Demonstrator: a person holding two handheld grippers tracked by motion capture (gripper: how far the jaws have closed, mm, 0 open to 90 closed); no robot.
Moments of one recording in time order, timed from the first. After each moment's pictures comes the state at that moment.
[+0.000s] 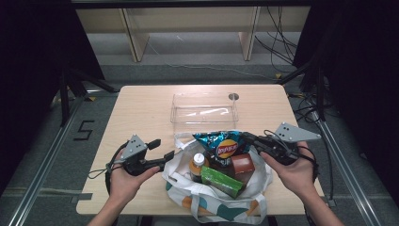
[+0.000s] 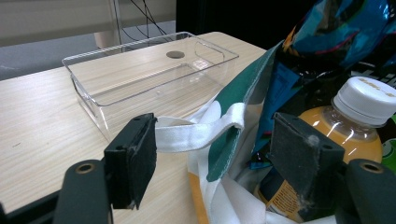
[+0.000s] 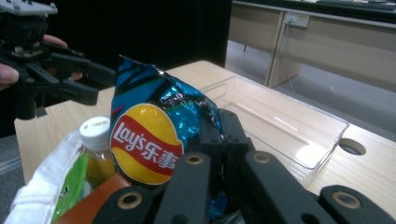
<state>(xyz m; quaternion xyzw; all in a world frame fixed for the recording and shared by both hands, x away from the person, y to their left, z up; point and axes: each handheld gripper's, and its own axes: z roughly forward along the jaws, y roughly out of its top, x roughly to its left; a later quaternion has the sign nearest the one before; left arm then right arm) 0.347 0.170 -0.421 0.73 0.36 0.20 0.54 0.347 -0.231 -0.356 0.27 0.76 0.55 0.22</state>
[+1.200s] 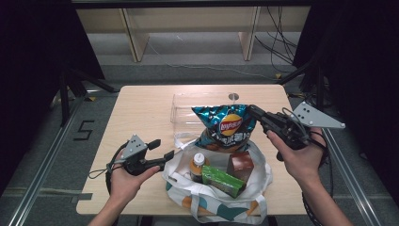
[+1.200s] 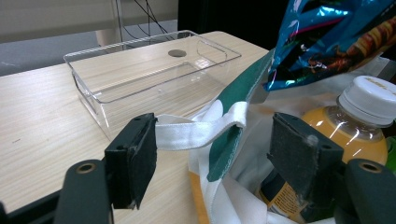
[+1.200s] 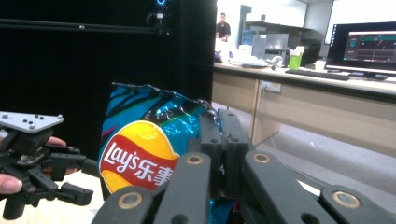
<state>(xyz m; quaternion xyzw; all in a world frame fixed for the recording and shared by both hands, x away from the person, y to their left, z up) 0.348 0.170 -0.423 0.73 0.37 0.20 0.54 0.347 -0.229 -0.295 0.27 0.68 0.63 0.27</state>
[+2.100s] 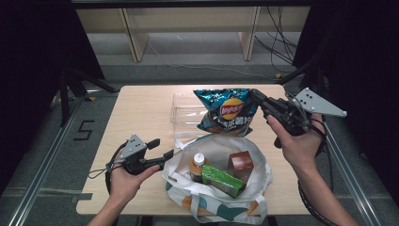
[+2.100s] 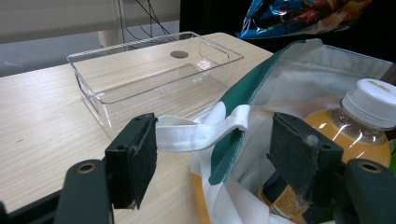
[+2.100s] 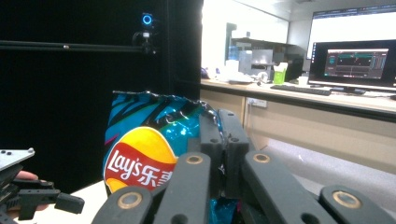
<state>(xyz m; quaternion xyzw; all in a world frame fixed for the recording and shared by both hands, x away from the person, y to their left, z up) 0.348 0.172 -0.422 0.73 0.37 0.20 0.54 0.367 -0.229 -0.278 0.28 0.65 0.64 0.30</state>
